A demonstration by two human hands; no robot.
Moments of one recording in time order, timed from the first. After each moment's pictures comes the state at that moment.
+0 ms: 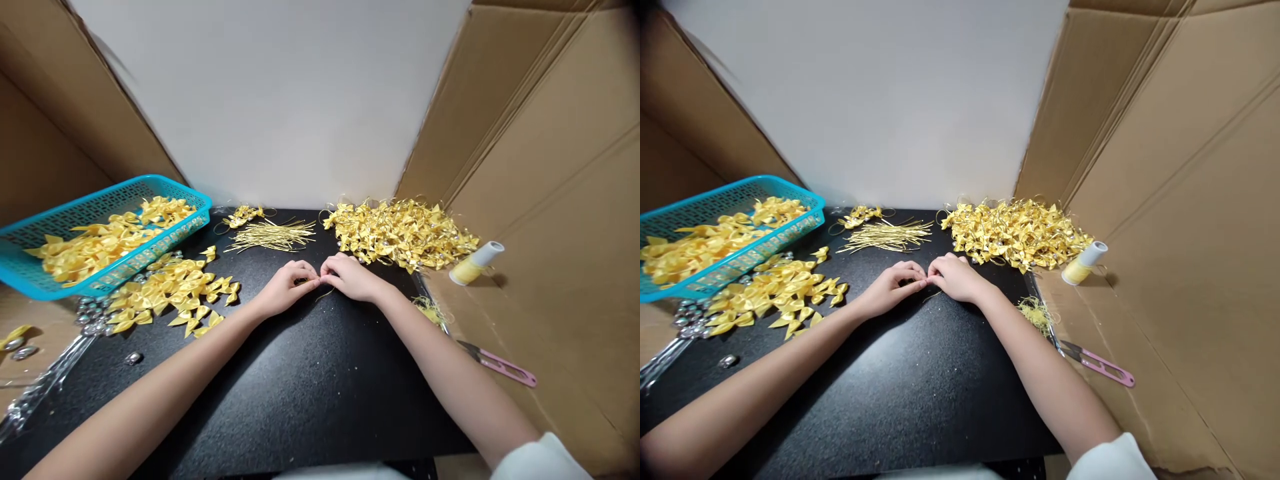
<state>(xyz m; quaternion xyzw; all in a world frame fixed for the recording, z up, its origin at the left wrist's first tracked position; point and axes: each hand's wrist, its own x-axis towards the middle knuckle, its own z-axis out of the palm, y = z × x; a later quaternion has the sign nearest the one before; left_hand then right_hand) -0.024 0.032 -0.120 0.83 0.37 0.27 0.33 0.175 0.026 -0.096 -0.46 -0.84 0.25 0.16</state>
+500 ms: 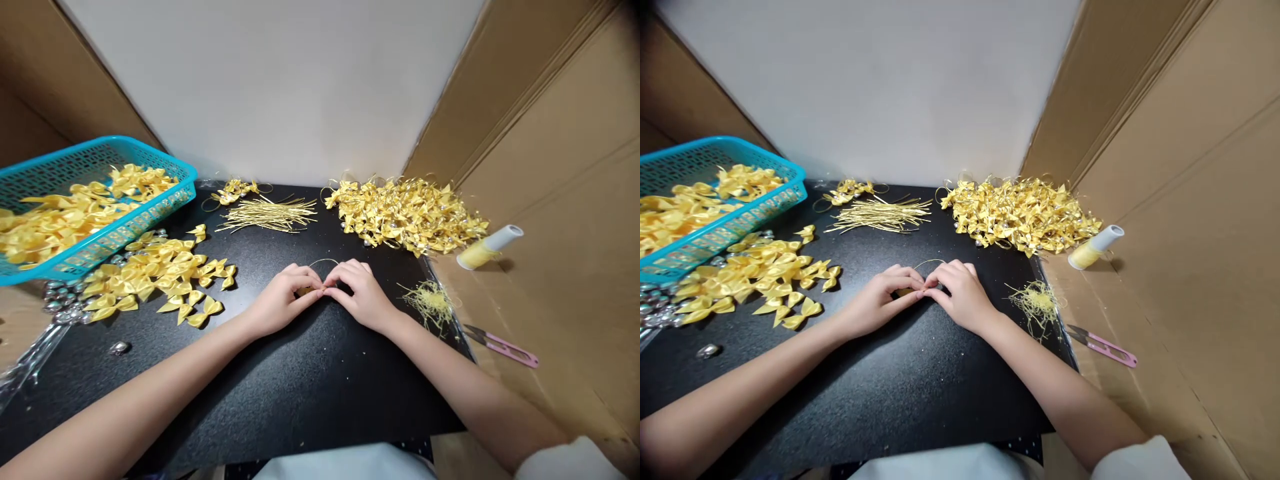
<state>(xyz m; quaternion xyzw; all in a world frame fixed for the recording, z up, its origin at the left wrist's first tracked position) -0.029 -0.013 -0.116 0.84 0.35 0.23 0.34 0.170 -0.036 -0.120 -0.46 -0.81 0.19 0.31</state>
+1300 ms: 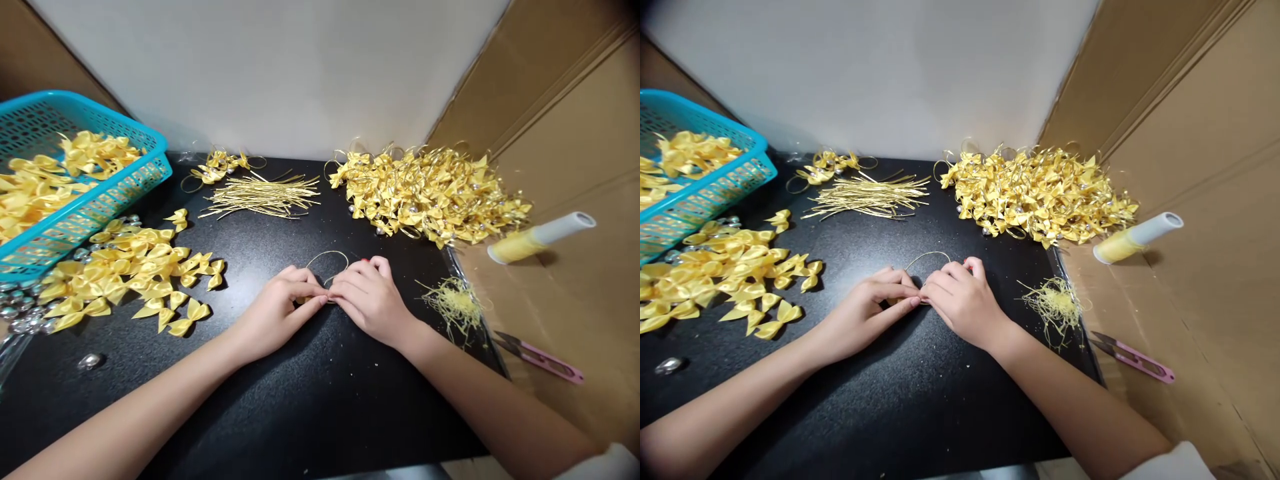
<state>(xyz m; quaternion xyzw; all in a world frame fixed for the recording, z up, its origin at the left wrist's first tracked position) -0.031 -0.022 -0.108 0.81 0.39 0.19 0.39 0.171 -0.044 -0.125 -0.41 -0.87 0.03 0.27</state>
